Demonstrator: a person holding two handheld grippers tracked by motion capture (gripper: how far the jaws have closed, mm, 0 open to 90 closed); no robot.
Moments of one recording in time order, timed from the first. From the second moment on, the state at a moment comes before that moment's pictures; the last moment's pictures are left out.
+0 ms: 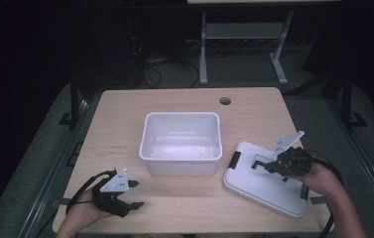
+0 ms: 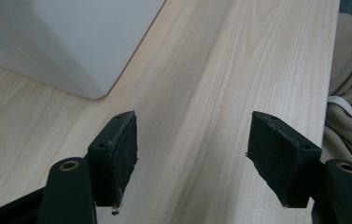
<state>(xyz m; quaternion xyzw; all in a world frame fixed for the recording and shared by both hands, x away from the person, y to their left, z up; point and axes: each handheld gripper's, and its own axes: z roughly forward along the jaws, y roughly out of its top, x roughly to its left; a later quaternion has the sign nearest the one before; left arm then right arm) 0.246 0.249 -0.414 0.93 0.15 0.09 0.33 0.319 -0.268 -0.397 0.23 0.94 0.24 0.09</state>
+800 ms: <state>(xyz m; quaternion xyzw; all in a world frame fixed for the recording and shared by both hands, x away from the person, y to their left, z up) 0.247 0.252 -0.412 0.93 0.15 0.09 0.33 0.314 -0.272 -0.358 0.21 0.94 0.26 0.10</state>
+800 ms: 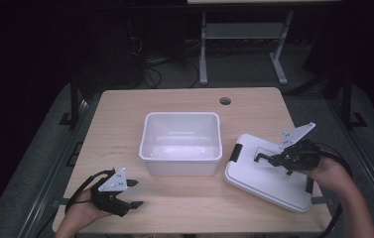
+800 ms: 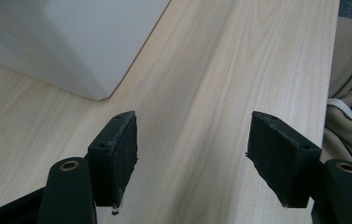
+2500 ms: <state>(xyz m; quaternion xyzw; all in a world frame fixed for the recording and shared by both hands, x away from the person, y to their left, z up) 0.248 0.255 -0.412 0.92 0.16 0.09 0.34 0.319 -0.263 -0.265 0.12 0.94 0.29 0.13</state>
